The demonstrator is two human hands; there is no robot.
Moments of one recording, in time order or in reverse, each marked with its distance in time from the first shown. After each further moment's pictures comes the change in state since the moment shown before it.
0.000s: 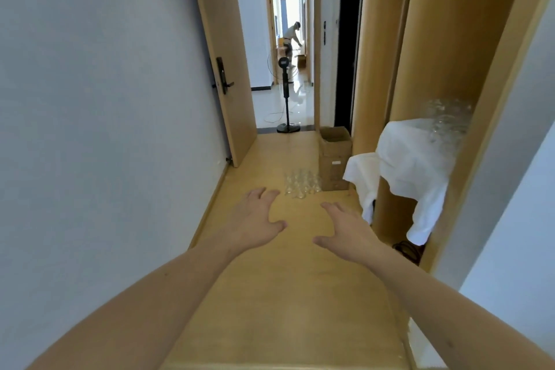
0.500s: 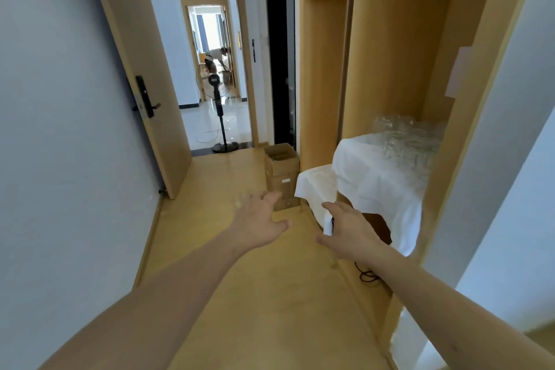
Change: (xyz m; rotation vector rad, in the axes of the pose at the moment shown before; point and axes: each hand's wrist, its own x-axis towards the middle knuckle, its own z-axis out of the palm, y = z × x) left_hand 0.192 -0.024 -0.008 -0.144 -0.058 0.291; right_hand 0.121 0.000 -0.028 0.011 0.200 0.283
